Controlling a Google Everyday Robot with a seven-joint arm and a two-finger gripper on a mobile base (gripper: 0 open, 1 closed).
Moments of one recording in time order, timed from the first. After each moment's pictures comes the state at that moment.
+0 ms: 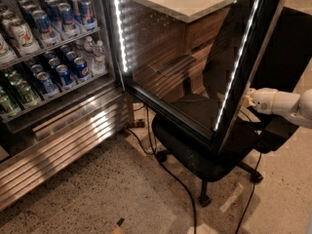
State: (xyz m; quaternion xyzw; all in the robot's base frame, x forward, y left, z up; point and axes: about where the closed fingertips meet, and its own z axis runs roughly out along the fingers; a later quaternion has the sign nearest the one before) arm 0.737 -0.328 0.680 -0.30 0.74 0.27 0.54
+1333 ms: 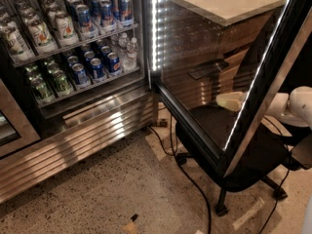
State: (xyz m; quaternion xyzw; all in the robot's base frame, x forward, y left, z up) arm 0.723 -0.274 0.677 -0.34 0.73 0.32 0.50
